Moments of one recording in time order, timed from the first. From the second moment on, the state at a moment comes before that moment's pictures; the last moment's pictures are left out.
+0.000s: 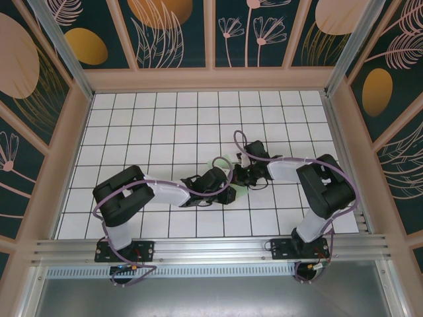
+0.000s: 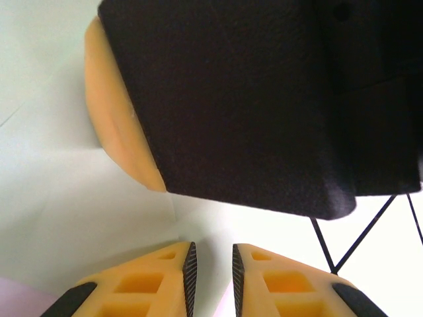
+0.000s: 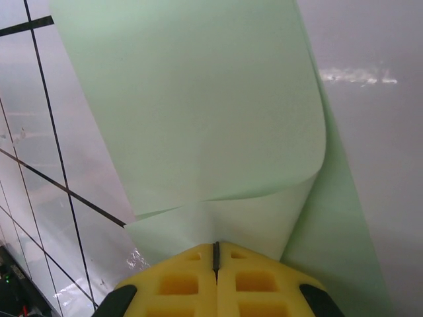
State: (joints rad) left arm -1.03 1.82 0.81 0.20 0.15 -0.77; right arm 0.51 1.68 0.75 -0.16 -0.52 0.61
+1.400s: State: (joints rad) left arm -1.03 1.83 0.82 0.21 0.10 -0.77; right arm 0.46 1.77 0.86 -0.22 -0.52 0.54
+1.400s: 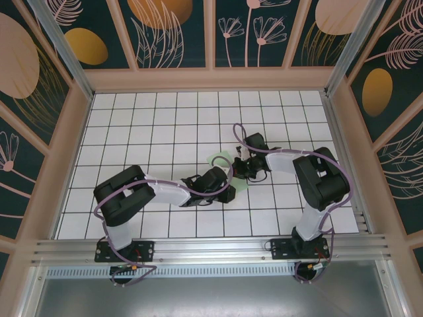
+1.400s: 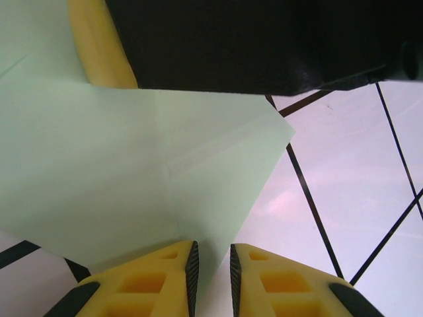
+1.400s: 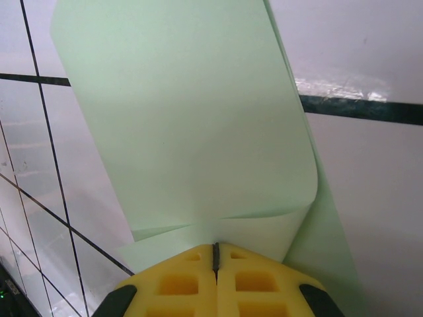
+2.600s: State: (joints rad) left arm -0.94 1.67 0.89 0.08 0.21 -0.77; right arm 0.49 1.74 0.81 -0.08 -0.39 0.68
